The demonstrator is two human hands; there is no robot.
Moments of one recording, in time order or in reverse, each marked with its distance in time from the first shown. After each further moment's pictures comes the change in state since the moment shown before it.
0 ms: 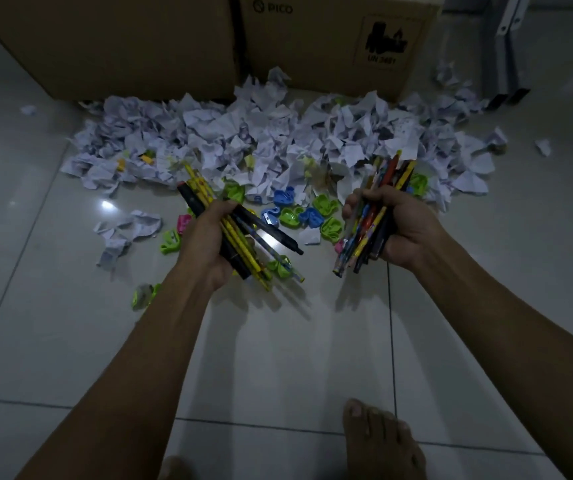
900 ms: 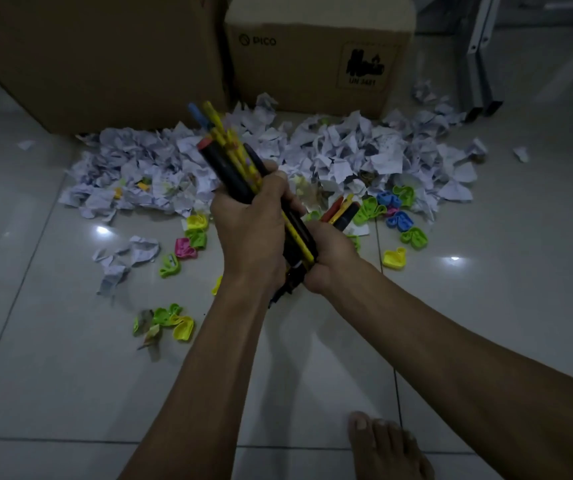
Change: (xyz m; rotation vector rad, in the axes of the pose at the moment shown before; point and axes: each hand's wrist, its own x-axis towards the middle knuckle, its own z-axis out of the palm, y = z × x) left_hand -0.077 0.016 0.078 -0.050 -0.107 0.566; right_hand 0.019 0.064 0.064 0.032 0.246 0.108
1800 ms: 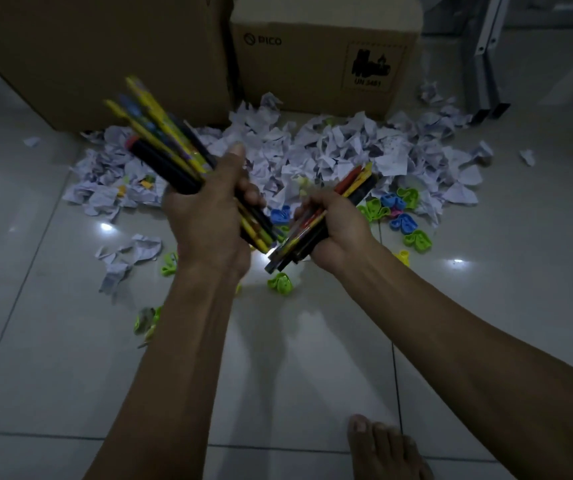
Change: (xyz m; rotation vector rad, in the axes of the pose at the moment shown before) left_hand 0.030 0.013 -0.024 -0.095 0.069 -0.039; right_hand -0.024 -0.032 0.010 0.088 -0.118 -0.166
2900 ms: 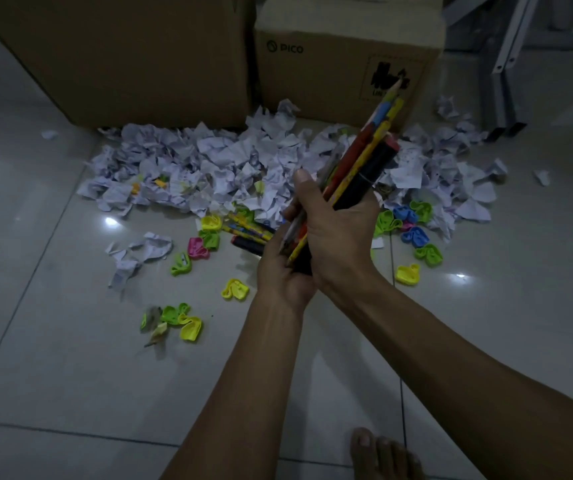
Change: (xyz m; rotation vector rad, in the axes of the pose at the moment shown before) left_hand -0.005 -0.083 -0.005 -0.582 -0.108 -0.782; right_hand -0.045 0.021 0.027 -0.250 -0.090 -0.741
